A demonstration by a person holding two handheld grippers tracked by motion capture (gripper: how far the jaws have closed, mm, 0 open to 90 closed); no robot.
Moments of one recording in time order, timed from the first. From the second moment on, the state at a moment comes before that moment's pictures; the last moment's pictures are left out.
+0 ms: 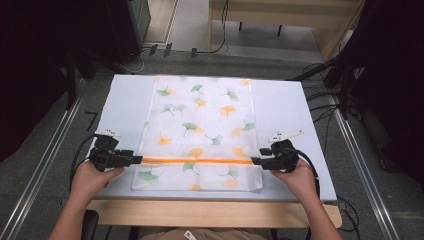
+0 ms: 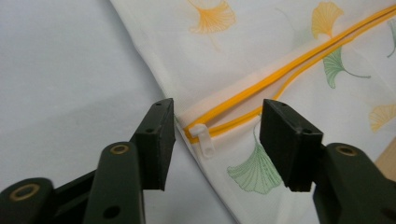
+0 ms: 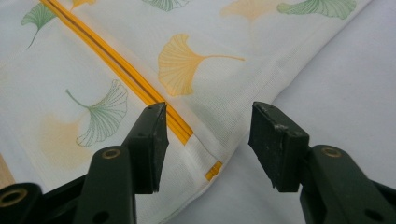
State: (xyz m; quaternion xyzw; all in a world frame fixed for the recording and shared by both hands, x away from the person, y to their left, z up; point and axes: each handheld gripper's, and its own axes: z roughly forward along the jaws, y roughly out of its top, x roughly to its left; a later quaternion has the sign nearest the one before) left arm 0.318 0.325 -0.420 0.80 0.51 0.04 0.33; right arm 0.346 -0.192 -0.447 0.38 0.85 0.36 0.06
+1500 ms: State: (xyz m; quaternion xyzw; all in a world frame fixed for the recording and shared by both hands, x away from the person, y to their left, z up) left arm 0.338 0.352 -0.424 0.77 0.52 0.12 0.35; right arm 0.362 -0.257 -0.462 0.46 0.79 0.39 0.13
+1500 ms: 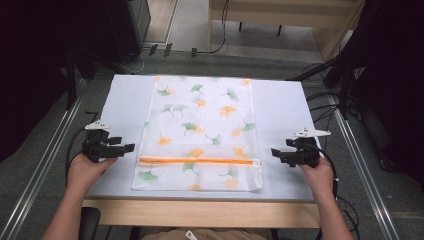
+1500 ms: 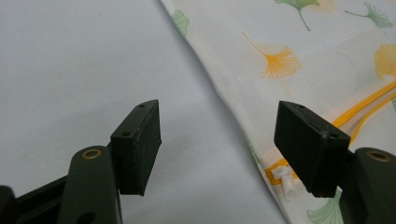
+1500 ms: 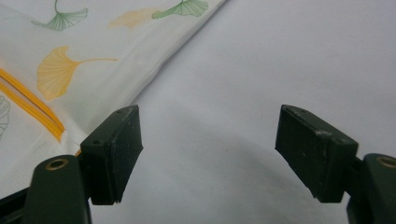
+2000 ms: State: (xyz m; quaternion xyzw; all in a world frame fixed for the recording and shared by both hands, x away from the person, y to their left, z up) left arm 0.341 0.356 -0.429 0.77 0.53 0.13 0.34; right arm 0.364 -0.259 -0.465 0.46 0.79 0.38 0.14
